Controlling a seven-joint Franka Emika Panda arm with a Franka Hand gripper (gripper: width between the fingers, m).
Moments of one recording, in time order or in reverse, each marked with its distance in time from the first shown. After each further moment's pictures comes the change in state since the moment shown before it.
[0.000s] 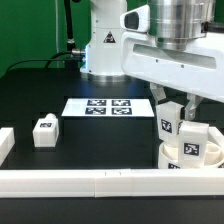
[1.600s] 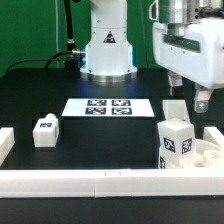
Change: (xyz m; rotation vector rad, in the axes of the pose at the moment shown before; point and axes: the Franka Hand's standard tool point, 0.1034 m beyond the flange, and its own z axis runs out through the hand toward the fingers) arm -0.023 -0.003 -0.016 0.053 -0.009 0.231
